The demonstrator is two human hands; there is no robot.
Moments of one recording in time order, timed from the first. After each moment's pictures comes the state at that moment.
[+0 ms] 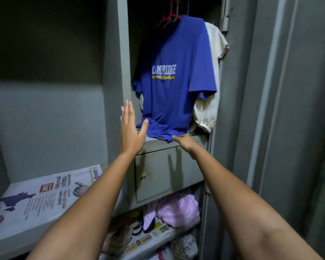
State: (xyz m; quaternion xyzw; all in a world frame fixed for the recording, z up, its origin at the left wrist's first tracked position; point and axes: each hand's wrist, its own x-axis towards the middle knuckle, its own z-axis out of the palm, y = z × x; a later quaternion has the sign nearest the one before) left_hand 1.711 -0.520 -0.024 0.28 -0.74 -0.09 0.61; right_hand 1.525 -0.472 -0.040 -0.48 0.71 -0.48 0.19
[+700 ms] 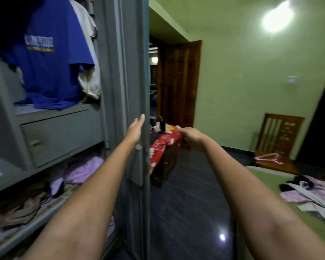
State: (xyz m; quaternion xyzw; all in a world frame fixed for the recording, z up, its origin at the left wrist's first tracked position) left_hand 1.582 -0.156 -0.094 0.16 -0.73 -0.61 0.27; right_hand 1.492 0.033 -0.087 -0.24 0.74 -0.60 0.22
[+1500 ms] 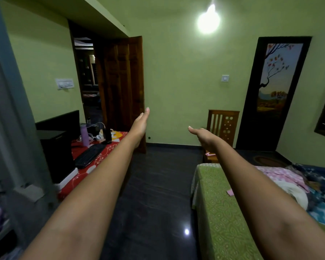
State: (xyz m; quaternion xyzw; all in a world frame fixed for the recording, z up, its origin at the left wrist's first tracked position) left_hand 1.277 -0.017 -0.082 0.00 -0.74 -0.66 0.14; right_hand 1.240 0.212 -0.100 -0.07 0.81 -0.57 0.08
